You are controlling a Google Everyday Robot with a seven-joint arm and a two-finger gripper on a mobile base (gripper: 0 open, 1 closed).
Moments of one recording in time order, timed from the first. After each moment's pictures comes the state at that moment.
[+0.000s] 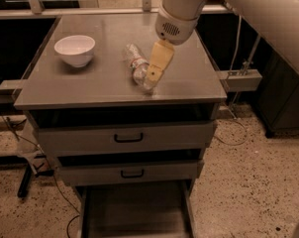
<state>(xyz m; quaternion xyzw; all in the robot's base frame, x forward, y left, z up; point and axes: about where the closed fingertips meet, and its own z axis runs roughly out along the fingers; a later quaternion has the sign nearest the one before) 0.612 -0.046 0.928 -0.56 0.81 0.00 0.17</state>
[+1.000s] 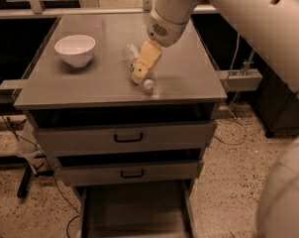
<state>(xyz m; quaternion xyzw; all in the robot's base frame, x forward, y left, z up) 0.639 -0.016 0.909 -0.52 0.84 0.06 0.17</state>
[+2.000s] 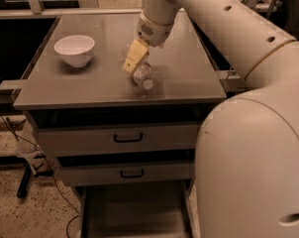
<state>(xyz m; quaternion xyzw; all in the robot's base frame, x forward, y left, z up) 0.695 0.006 0.875 -0.47 0.86 0.08 0.15</state>
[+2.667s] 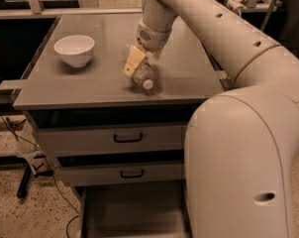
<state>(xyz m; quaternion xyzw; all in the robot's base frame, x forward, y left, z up) 0.705 0.012 0.849 -0.45 0.88 0.10 0.12</state>
